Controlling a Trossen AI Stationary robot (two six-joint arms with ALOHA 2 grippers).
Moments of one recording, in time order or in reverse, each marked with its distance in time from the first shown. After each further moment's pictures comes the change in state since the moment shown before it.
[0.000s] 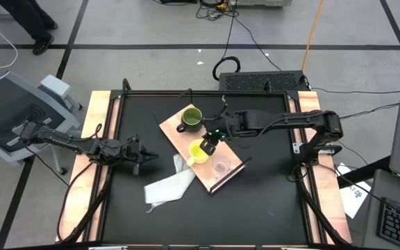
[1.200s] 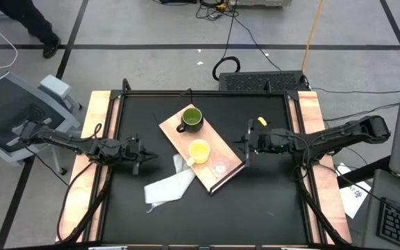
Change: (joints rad) left arm 0.000 0.000 0.000 0.037 -0.001 0.025; right arm 0.079 -0.648 -1.136 1.263 -0.031 -0.577
